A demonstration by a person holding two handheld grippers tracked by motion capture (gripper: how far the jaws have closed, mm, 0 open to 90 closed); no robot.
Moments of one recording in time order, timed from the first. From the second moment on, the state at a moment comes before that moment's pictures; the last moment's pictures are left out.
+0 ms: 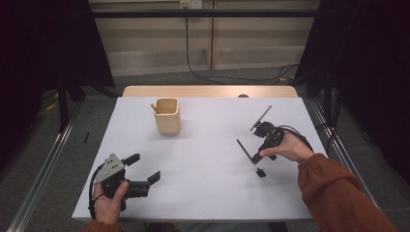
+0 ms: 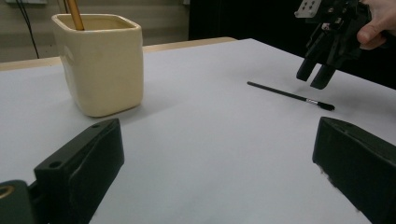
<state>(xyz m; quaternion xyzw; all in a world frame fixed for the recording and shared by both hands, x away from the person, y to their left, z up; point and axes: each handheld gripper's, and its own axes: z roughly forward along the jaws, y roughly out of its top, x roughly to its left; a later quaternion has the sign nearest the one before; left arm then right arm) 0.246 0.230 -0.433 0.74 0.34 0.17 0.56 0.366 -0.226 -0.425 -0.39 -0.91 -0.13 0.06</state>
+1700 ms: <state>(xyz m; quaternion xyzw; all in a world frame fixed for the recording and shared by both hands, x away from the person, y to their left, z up) 0.246 0.229 -0.434 0.75 0.33 0.17 0.55 0.364 -0.214 -0.449 -0.38 -0.92 -0.09 0.04</state>
